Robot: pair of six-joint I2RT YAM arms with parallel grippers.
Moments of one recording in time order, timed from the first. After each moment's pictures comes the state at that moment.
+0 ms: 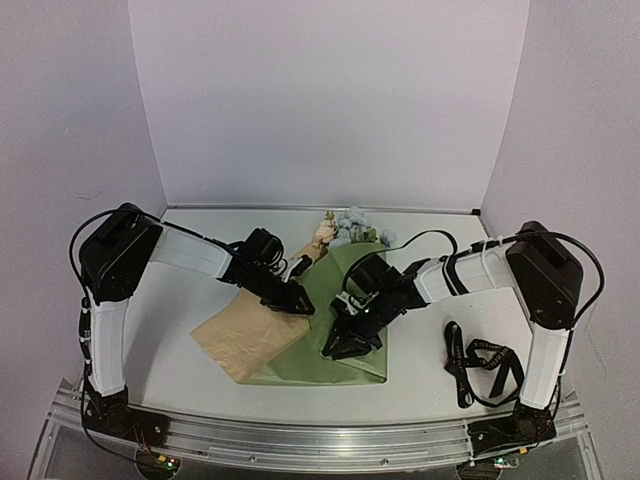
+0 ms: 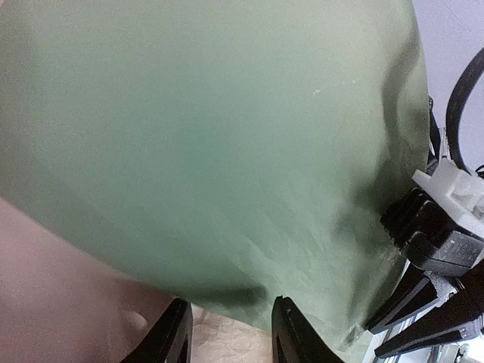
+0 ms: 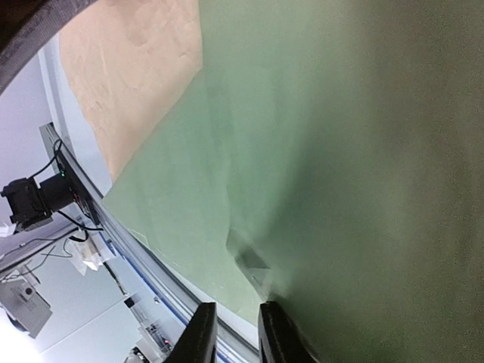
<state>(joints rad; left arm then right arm) -0.70 2.07 1.25 -0.13 0.60 -0.29 0.84 1.94 1.14 -0.32 -0.65 0.81</state>
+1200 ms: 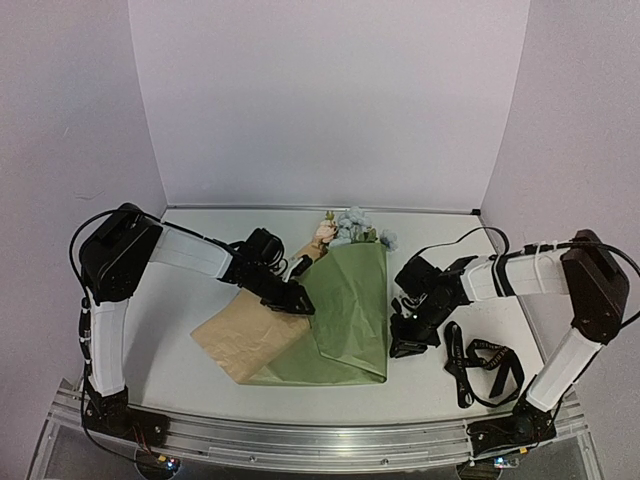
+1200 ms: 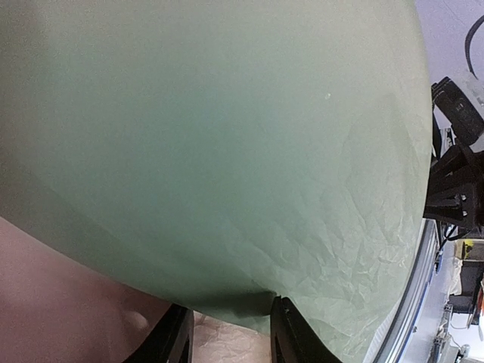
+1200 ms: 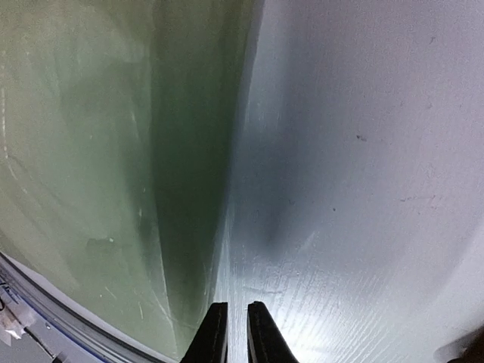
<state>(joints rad) -0.70 2.07 1.26 -0.13 0.59 -0.29 0.72 1.67 0.92 -0.60 -0.27 0.67</state>
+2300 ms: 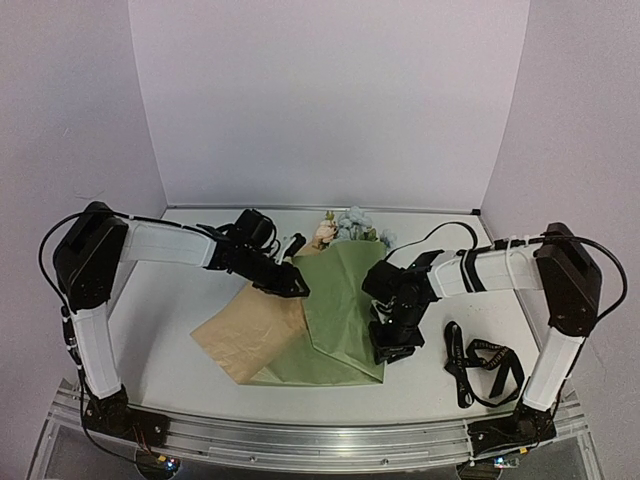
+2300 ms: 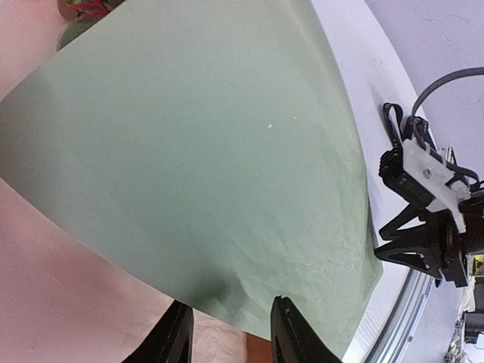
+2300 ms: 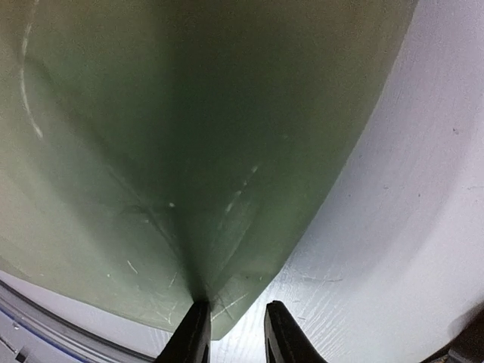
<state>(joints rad) -0.70 1.91 1.25 -0.21 0.48 -0.29 0.86 1.82 1.14 -0.81 -0.17 0.67</state>
